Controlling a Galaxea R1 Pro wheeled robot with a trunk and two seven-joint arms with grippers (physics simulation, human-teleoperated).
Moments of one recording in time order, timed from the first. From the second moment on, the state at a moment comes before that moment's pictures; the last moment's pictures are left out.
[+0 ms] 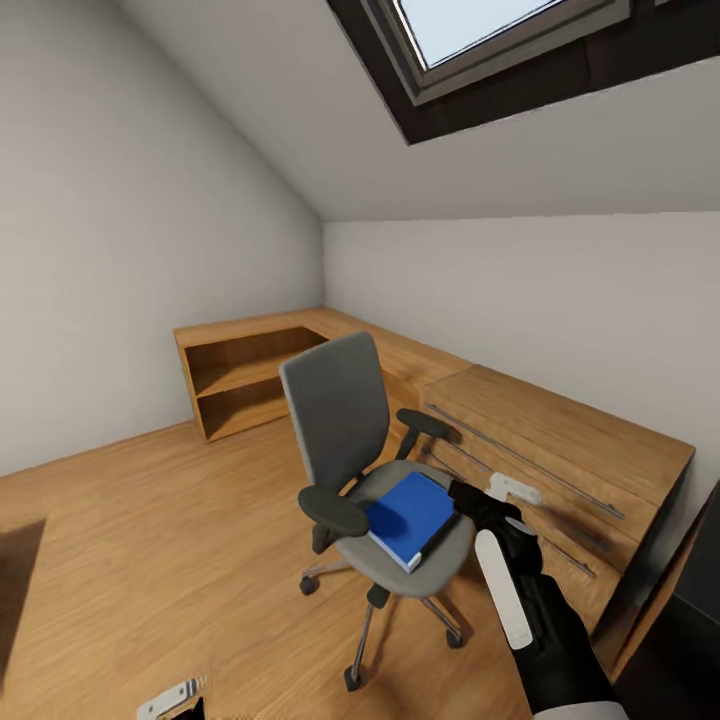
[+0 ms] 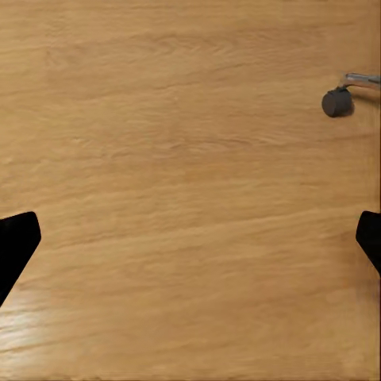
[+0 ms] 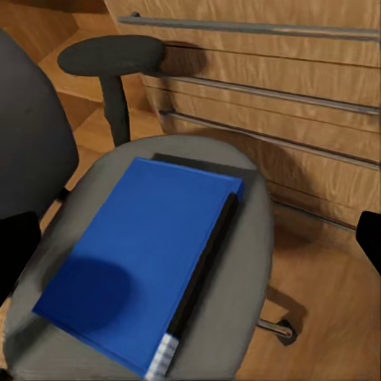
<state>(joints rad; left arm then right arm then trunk) -0.53 0.28 -2.05 -0.52 2.36 -0.63 0.26 -0.43 0.12 0.03 -1.37 -0.37 0.51 -0.50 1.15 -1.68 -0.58</state>
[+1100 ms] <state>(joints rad) -0.65 0.36 -1.16 -1.61 1.30 0.07 1.40 -1.00 -0.04 0.14 -0.53 -0.37 0.35 -0.38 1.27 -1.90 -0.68</state>
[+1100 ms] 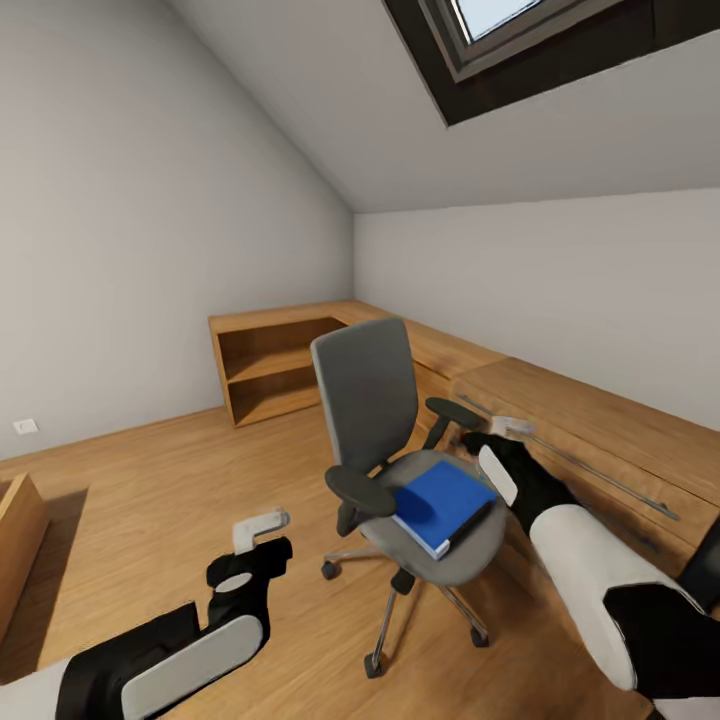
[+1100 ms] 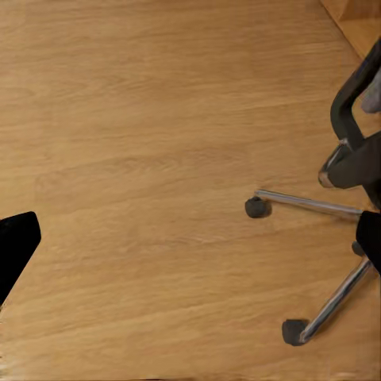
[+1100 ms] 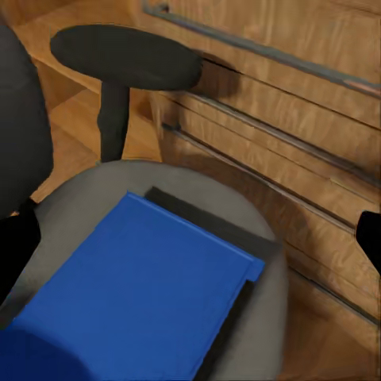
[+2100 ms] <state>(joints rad) -0.65 0.54 -1.22 -1.53 1.30 -0.01 0.86 -0.87 -0.01 0.15 -0.54 -0.30 0.27 -0.16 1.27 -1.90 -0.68</state>
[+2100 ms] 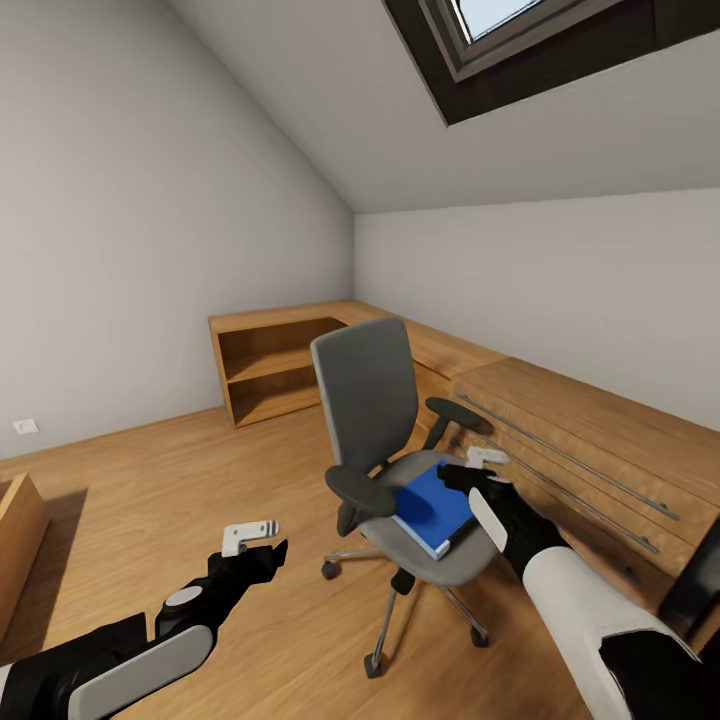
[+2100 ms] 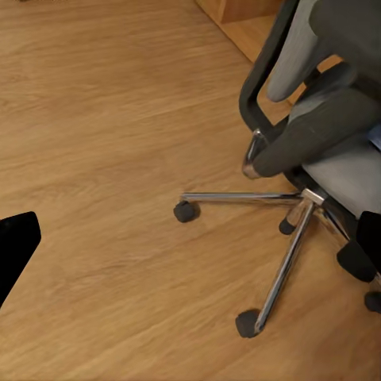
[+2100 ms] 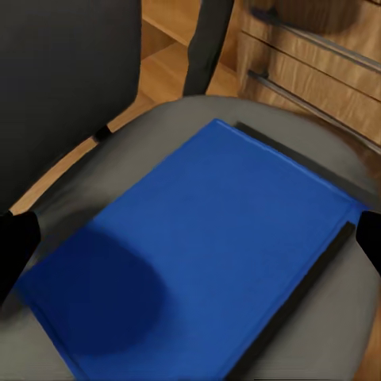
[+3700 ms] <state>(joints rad) -0.65 0.63 -1.22 -1.54 1.51 -0.10 0.87 -0.83 -0.01 0.14 -0.58 -0.25 0.28 -0.17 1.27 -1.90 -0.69</state>
